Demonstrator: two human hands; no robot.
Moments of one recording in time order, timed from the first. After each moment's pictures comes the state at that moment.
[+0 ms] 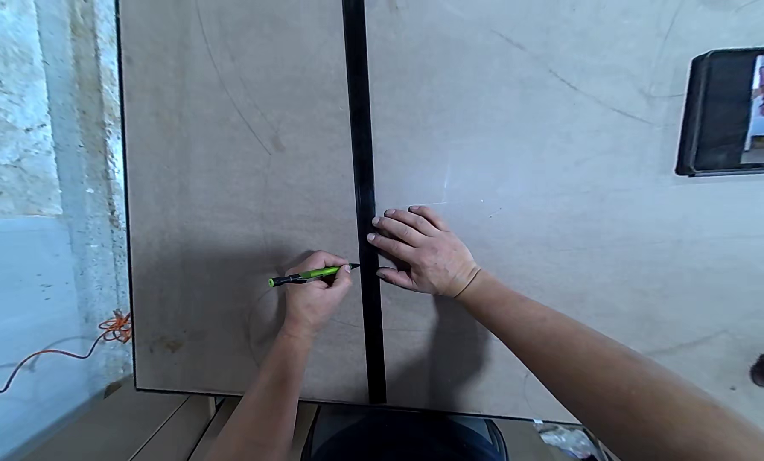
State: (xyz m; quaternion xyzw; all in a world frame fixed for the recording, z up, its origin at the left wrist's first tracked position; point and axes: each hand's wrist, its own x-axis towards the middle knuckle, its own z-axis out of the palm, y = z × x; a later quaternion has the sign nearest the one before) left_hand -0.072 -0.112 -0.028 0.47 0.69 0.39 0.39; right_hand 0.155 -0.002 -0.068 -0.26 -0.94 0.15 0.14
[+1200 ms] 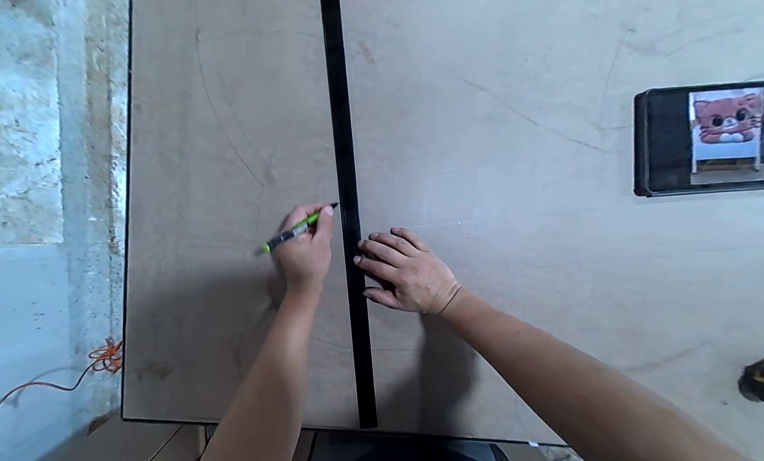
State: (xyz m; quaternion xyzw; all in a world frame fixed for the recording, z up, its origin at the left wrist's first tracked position) left_hand -0.062 -0.008 -0.048 0.44 0.73 0.46 0.26; right_hand 0.156 -0.001 -0.070 -0.25 -0.94 0.15 0.15
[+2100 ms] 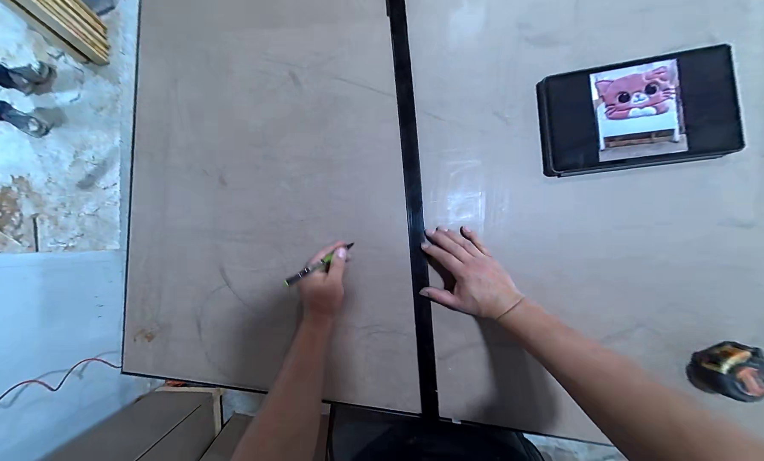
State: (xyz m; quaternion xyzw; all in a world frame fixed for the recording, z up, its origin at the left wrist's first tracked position) left_hand 0.110 -0.081 -0.028 0.44 0.73 0.42 0.32; right_hand 0.406 -0.019 -0.070 -0.37 -0.90 0.19 0.14
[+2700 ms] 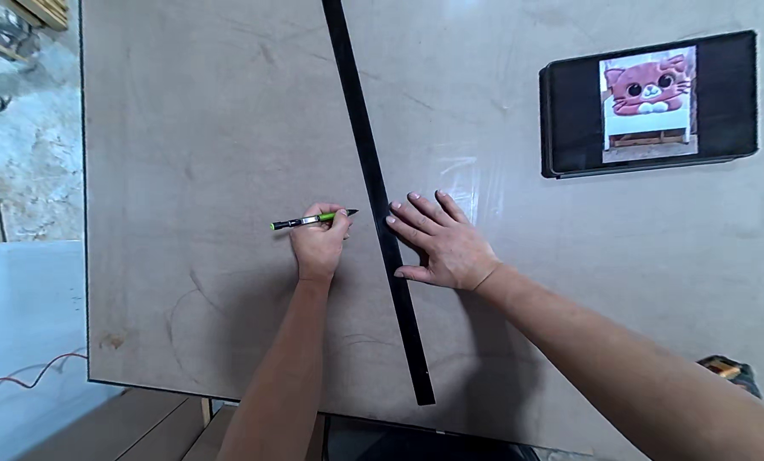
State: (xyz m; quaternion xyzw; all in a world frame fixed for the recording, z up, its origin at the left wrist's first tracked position) left_hand 0.132 0.005 -0.041 0.39 0.71 0.48 0.35; right_hand 0.379 0.045 -0.067 -0.31 -0.93 0.16 0.08
